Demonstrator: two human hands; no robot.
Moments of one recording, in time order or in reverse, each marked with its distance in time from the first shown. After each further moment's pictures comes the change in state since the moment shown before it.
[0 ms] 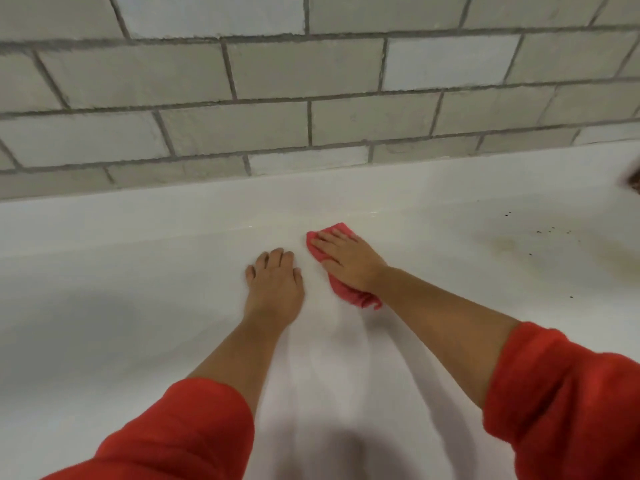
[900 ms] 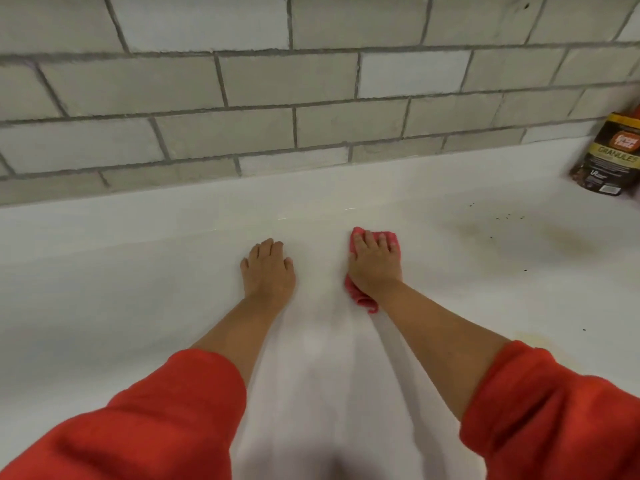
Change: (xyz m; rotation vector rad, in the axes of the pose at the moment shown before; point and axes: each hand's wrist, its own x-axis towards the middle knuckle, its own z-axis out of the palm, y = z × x) left_hand -0.004 0.002 -0.017 -0.066 -0.029 0.001; right_hand -0.056 -0.014 0.006 -0.012 0.130 0.611
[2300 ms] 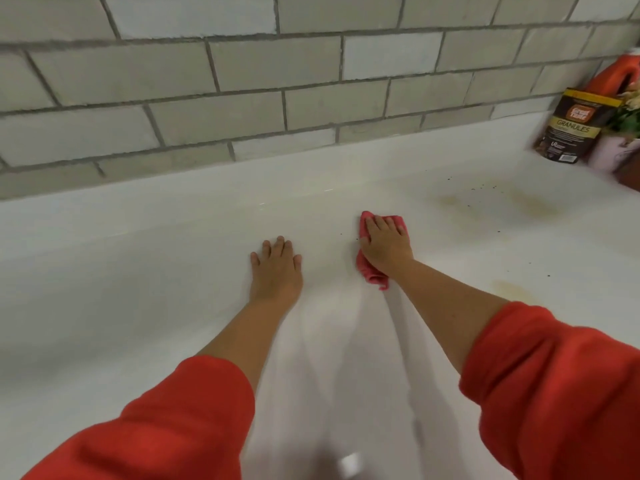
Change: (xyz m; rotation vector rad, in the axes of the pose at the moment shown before) left_hand -0.042 -0.008 0.003 0.029 -0.168 0.142; right_hand -0.027 0.022 -0.009 0.046 -0.016 0.051
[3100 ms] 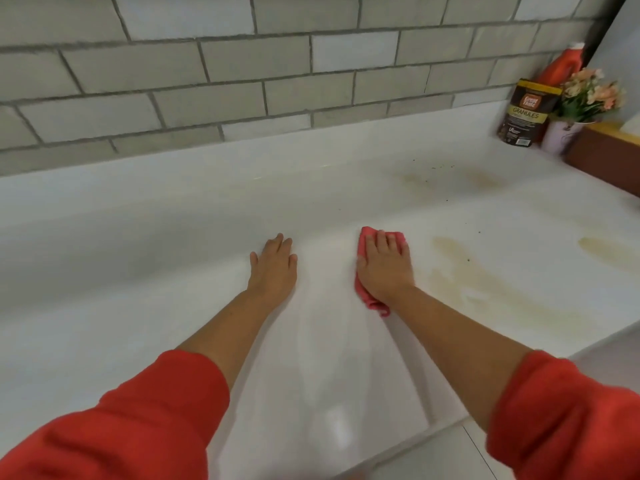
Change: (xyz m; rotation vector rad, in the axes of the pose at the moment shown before) left_hand -0.118 0.044 -0.006 -0.171 -0.018 0.052; right_hand -0.164 0.037 -0.016 -0.117 -0.033 0.011
